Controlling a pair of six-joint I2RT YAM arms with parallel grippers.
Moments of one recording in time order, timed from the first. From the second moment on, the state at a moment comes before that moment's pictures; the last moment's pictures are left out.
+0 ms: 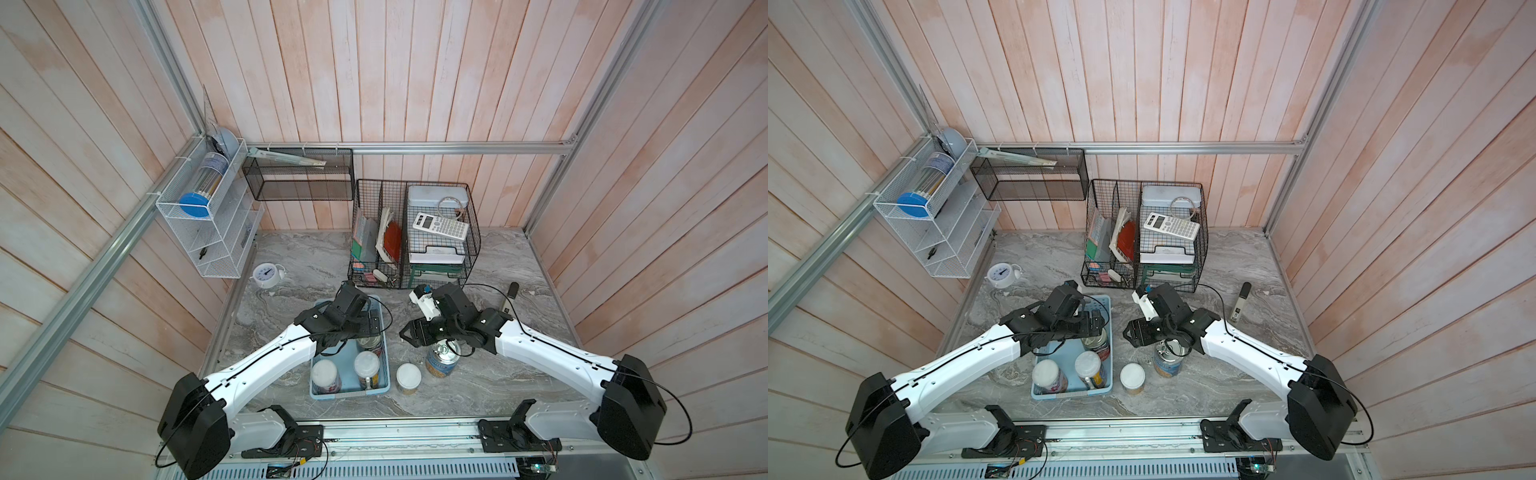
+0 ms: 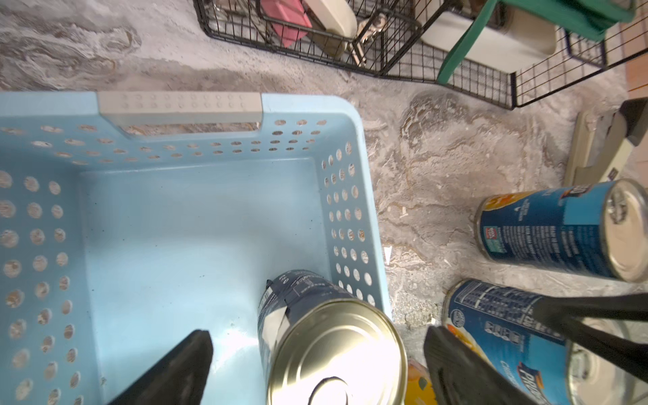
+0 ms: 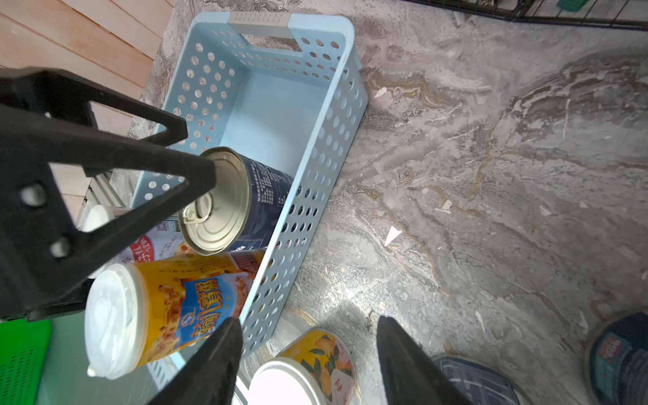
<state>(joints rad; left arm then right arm) -0.69 1.25 0.93 -0.62 -0.09 -0.67 0.79 1.31 0.89 -0.42 -0.30 0.45</state>
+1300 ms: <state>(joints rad) -0.59 1.07 1.04 -0.80 -0.25 -0.57 1.16 1.54 1.06 -0.81 -0.02 0.32</state>
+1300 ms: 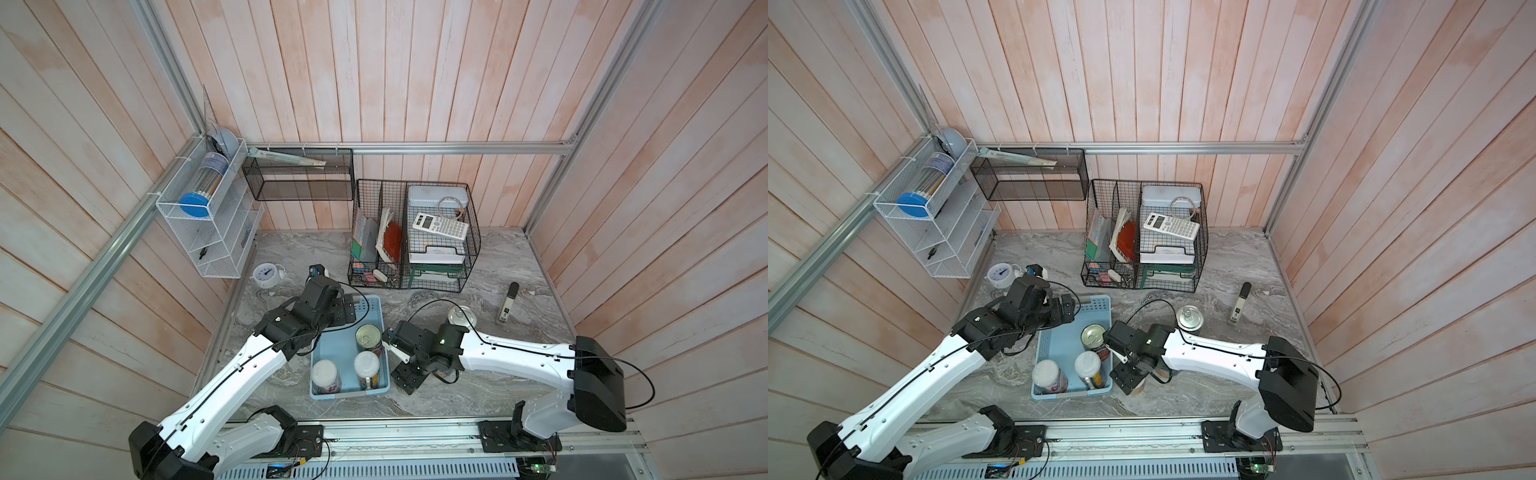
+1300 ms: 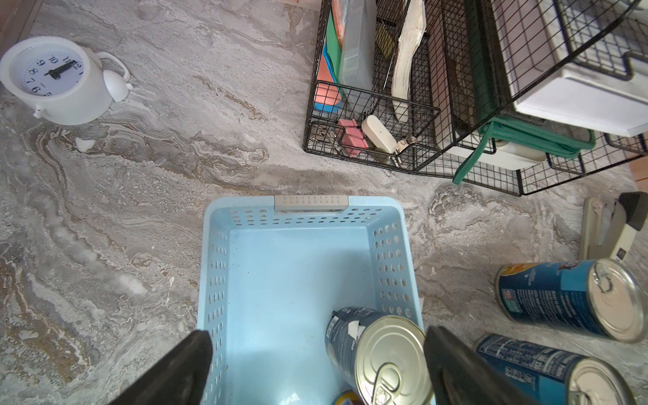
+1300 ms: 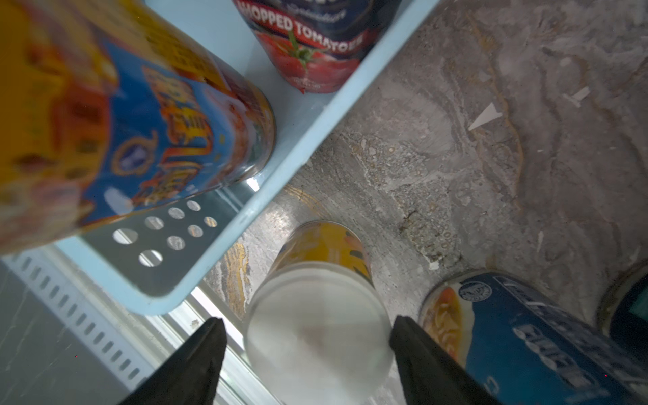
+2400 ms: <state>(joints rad) -0.42 1.02 0.95 -0.79 -0.18 -0.53 1.17 1.60 1.25 -0.97 0.15 0.27</state>
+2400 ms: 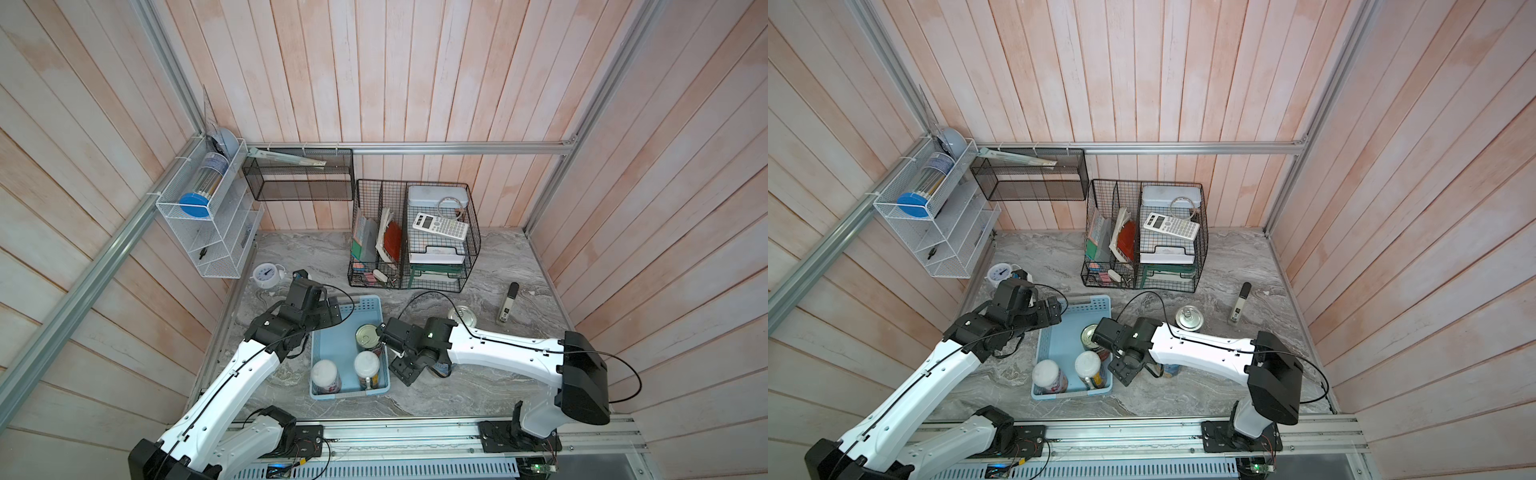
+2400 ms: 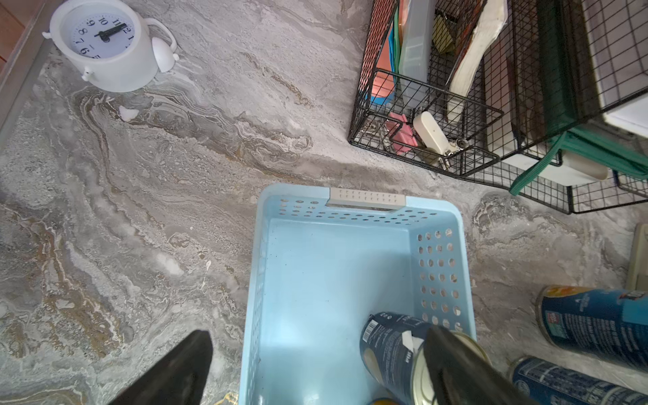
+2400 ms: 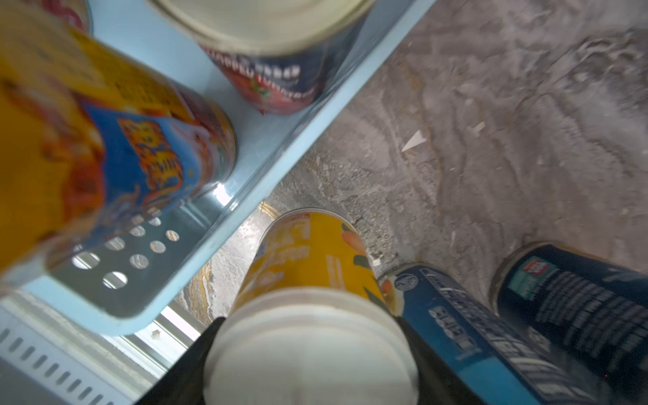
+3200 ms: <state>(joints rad) -0.25 1.02 0.86 -0.73 -0.06 -0.49 0.92 2.13 2.08 -1.04 0.13 -0.06</state>
